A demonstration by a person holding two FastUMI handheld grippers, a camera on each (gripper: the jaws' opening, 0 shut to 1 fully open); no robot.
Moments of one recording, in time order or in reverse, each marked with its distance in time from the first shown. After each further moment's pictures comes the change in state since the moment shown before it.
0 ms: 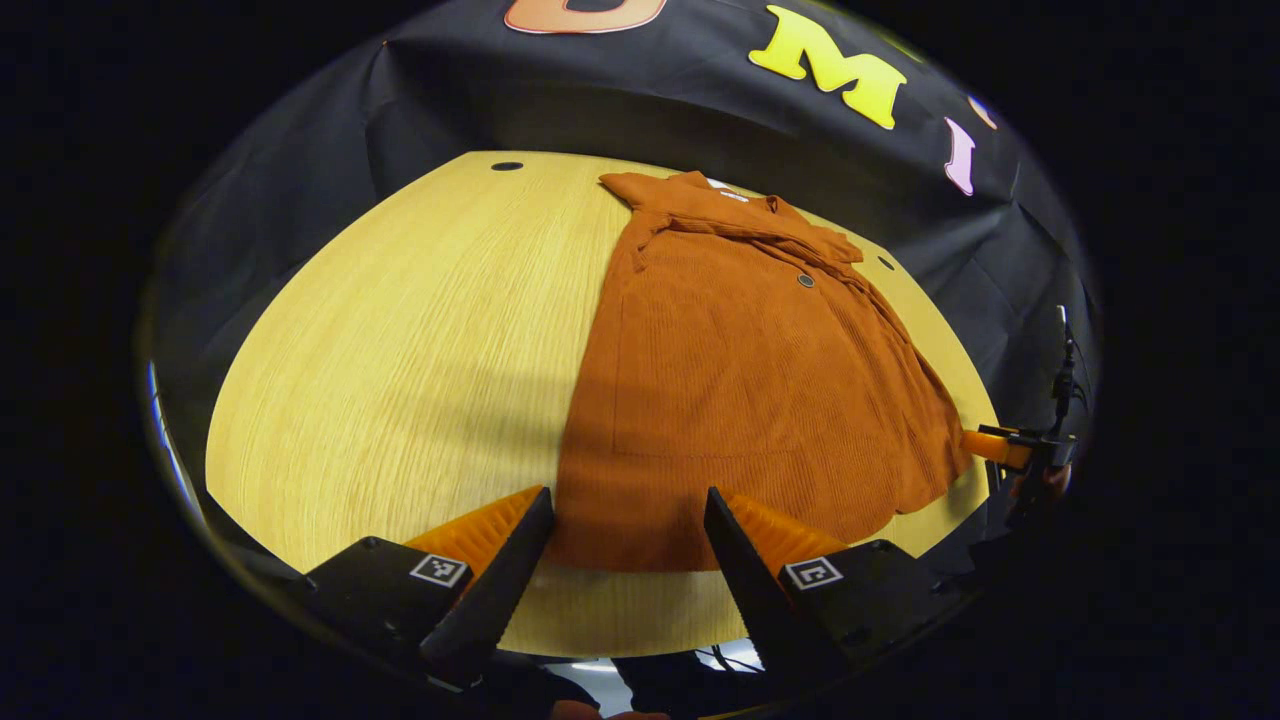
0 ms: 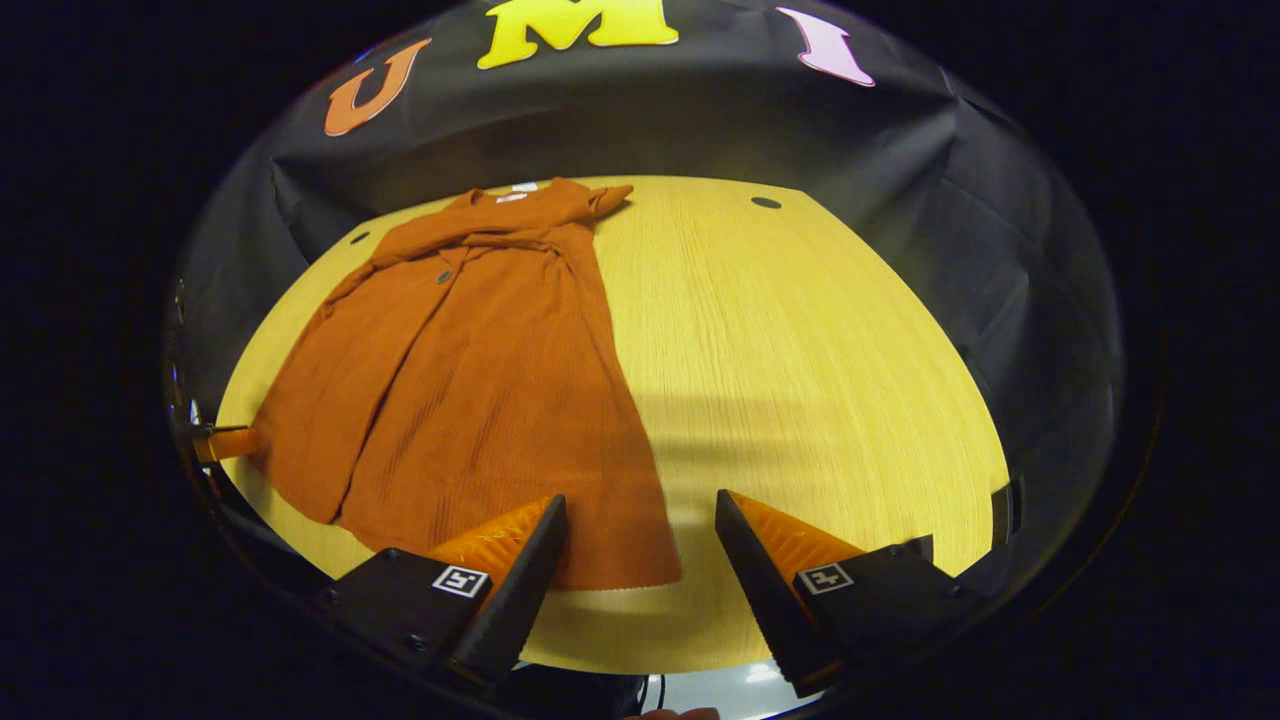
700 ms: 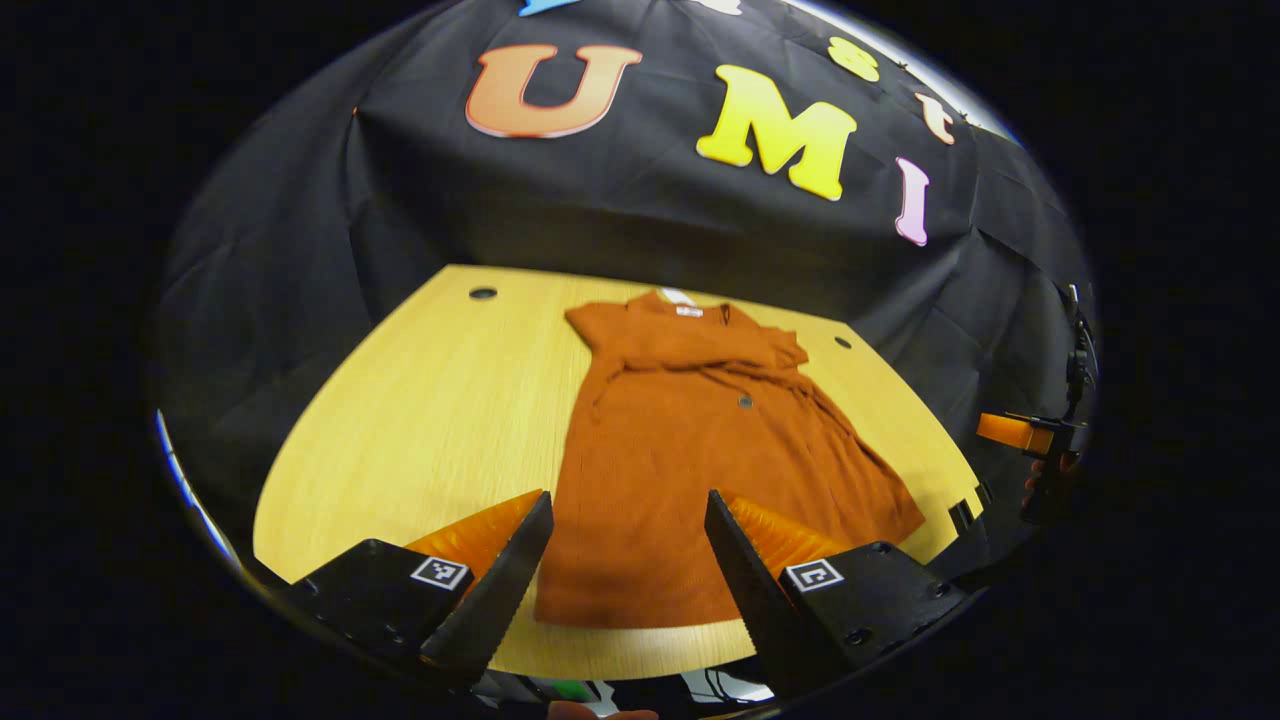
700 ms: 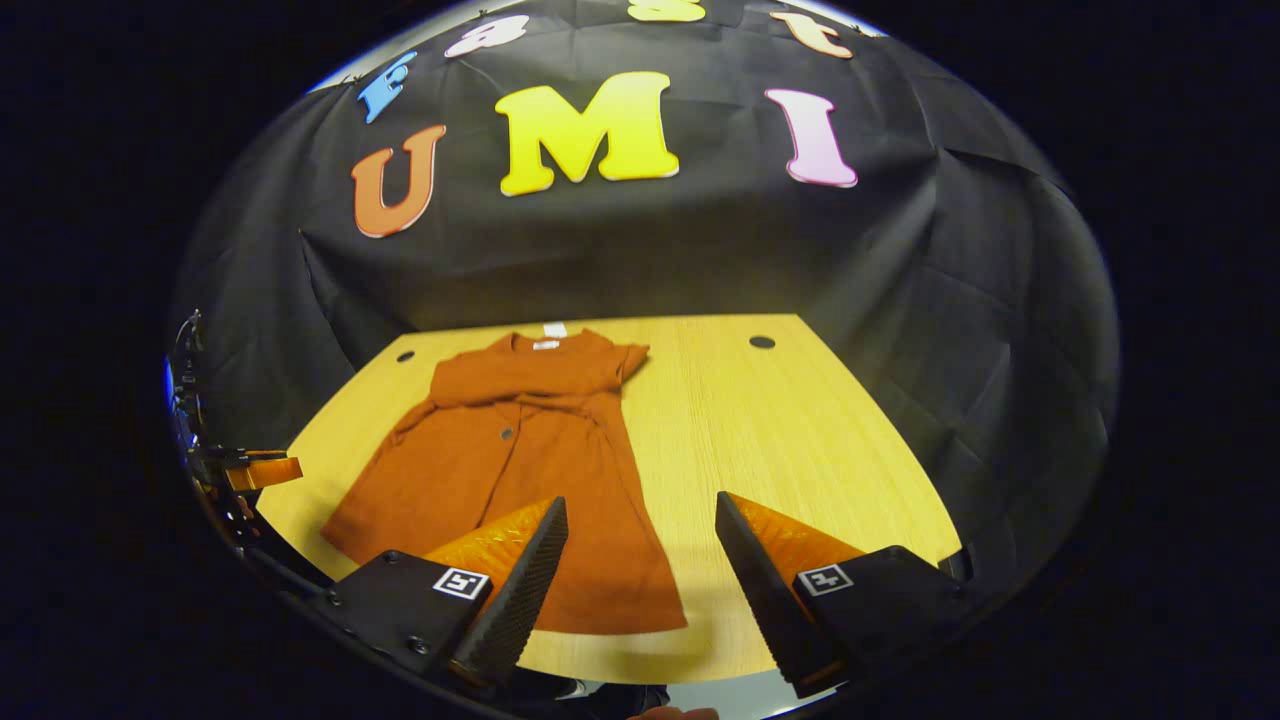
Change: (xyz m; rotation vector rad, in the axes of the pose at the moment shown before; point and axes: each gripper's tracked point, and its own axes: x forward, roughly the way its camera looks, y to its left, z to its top) left arm -0.050 -0.018 0.064 0.060 -0.177 -0.031; right arm -0.109 -0.002 0.091 0.039 -0.297 0.067
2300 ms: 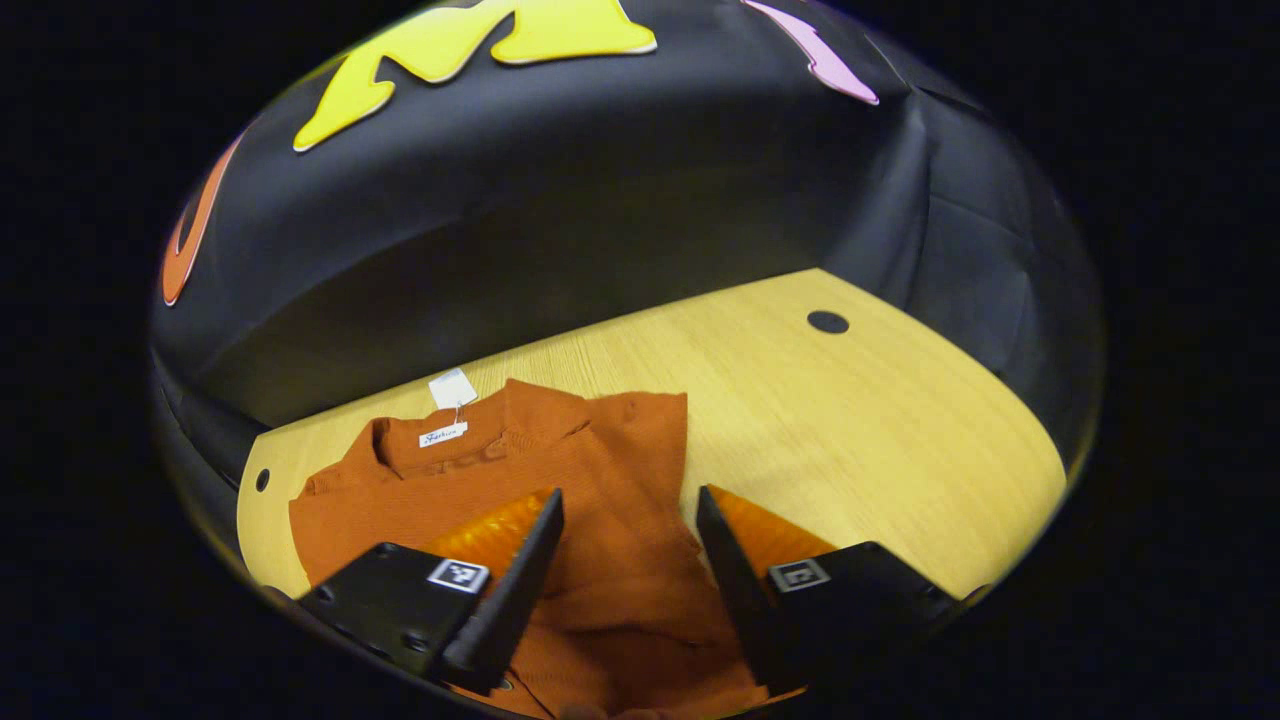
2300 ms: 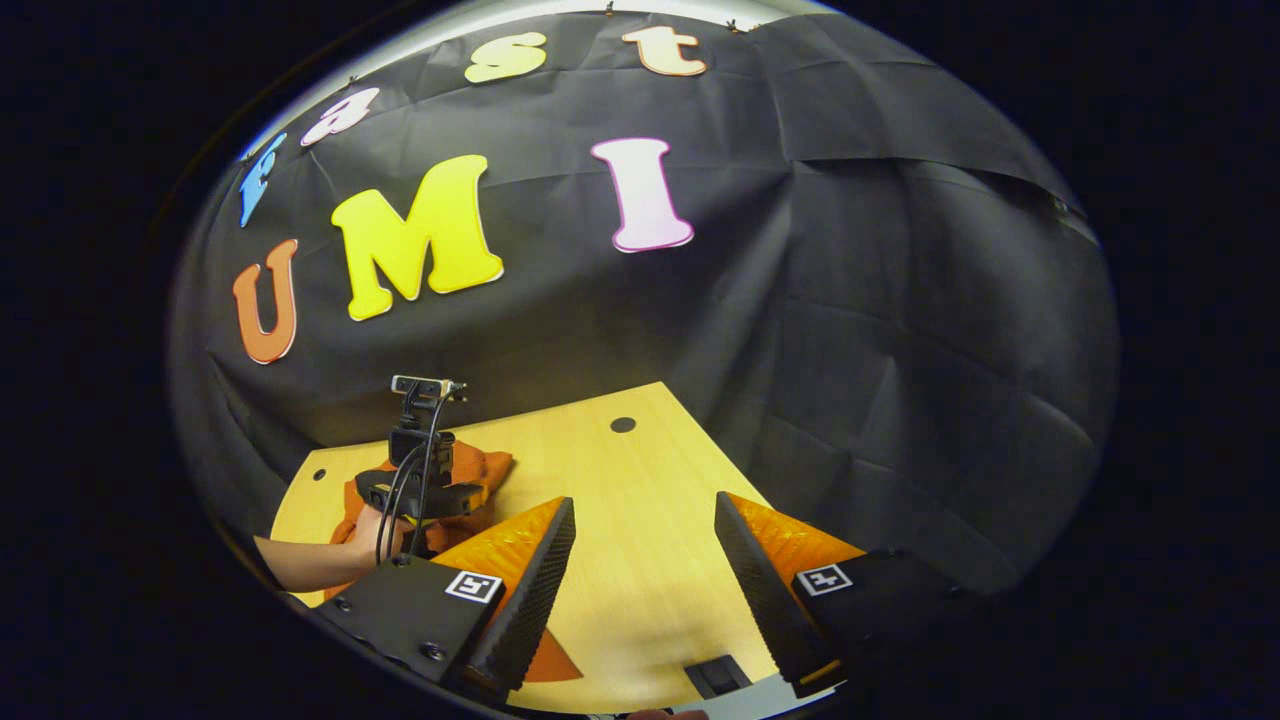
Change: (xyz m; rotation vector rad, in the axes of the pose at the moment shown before) left arm 0.348 -0.303 0.200 0.401 -0.102 0.025; right arm -0.040 -0.130 0.151 0.227 -0.249 -0.205
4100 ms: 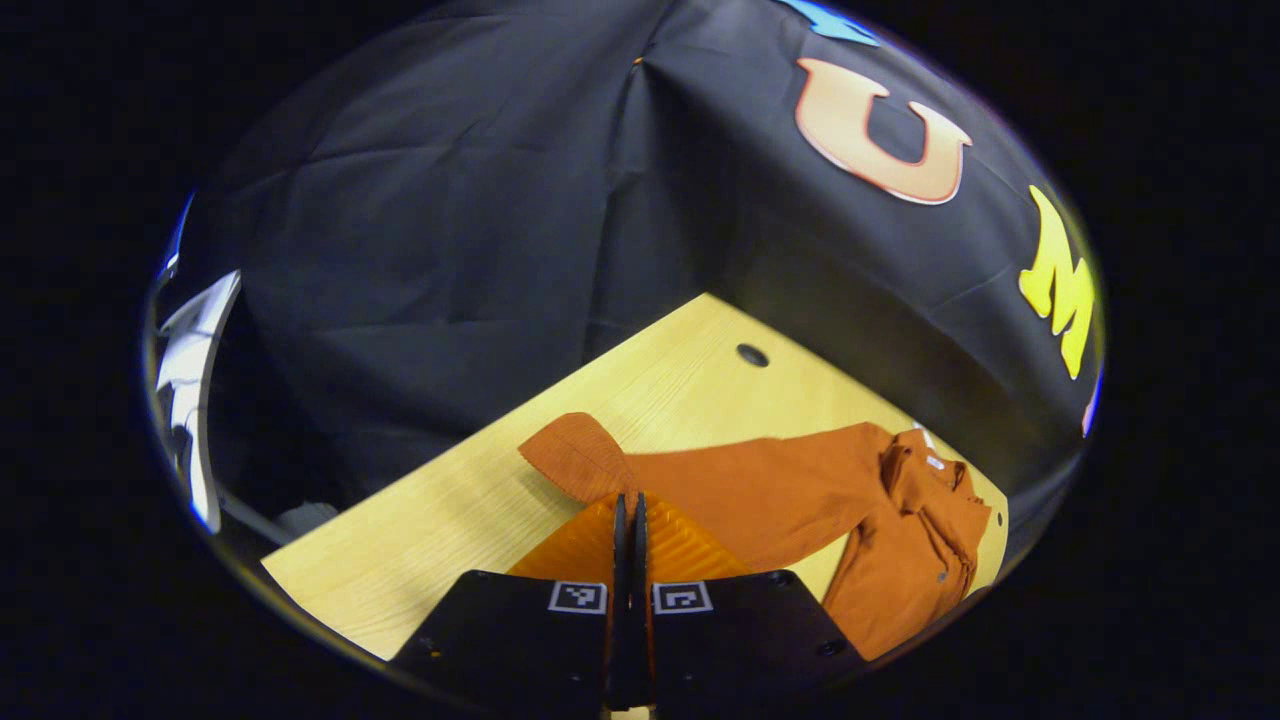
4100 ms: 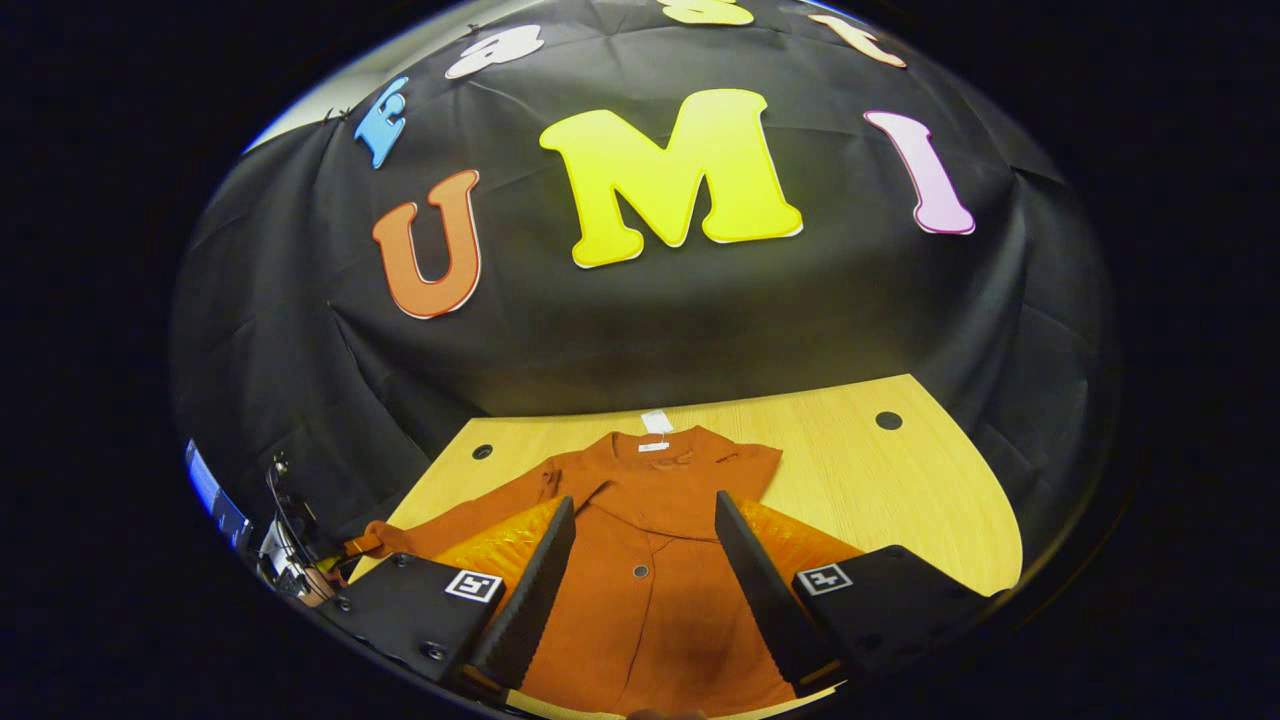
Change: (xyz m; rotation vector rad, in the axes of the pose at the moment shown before) left arm -0.266 0.480 -0.254 -0.780 -0.070 0.481; right arm 0.037 0.303 -0.039 -0.078 0.113 0.407
